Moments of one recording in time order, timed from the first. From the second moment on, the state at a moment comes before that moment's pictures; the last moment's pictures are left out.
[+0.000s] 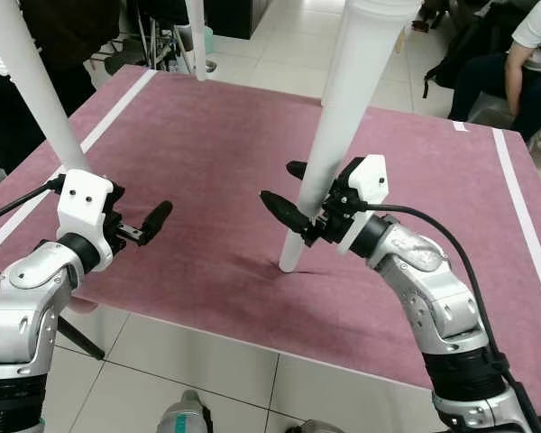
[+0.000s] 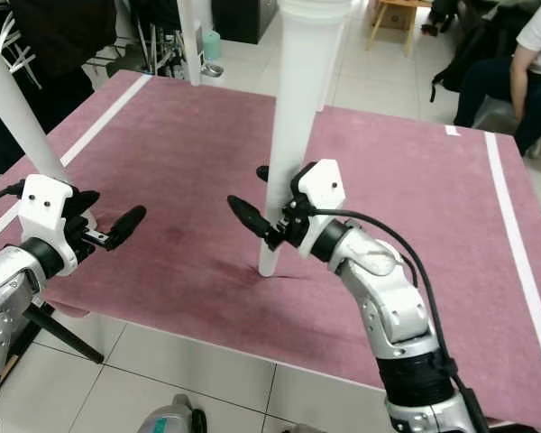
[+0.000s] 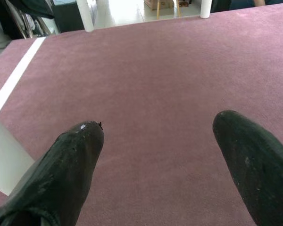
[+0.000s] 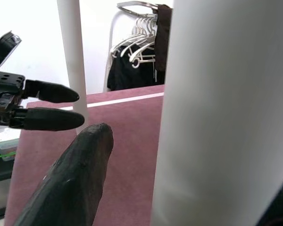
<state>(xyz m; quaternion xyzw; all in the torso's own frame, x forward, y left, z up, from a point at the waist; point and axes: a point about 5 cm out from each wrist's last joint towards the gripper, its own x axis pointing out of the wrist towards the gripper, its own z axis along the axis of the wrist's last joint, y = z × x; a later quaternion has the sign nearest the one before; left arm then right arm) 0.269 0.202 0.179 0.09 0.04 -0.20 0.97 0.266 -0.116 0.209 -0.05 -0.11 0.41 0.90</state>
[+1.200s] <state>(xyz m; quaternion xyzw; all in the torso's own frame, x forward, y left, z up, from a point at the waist) 0.243 0.165 0.131 0.04 0.09 -0.25 0.96 0.226 -0.173 0.089 0.01 0.07 0.15 0.99</state>
